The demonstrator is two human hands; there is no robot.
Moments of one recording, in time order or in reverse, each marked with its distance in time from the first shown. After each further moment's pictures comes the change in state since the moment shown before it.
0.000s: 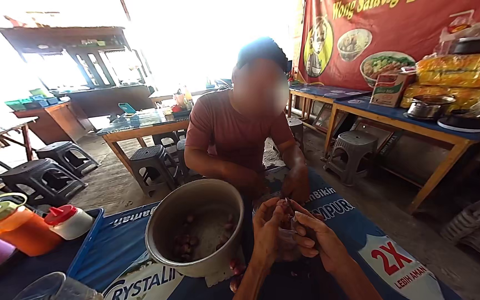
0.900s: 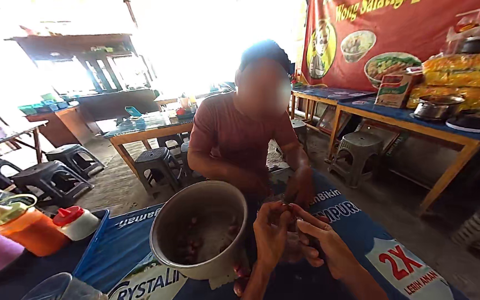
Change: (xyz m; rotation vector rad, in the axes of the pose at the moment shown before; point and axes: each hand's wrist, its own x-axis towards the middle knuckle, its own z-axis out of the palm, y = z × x) left_hand 0.002 -0.009 -0.010 0.423 -0.010 0.485; right_hand -0.003 0.001 -0.002 -0.277 0.036 -0.042
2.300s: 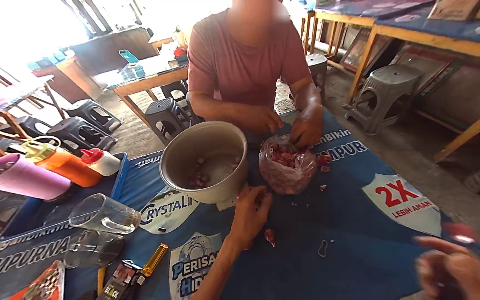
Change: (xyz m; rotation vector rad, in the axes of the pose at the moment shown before) left_hand -0.087 0.036 -0.076 0.586 -0.337 -0.262; right_hand -0.223 0.022 -0.095 -0.349 0.360 -0.299
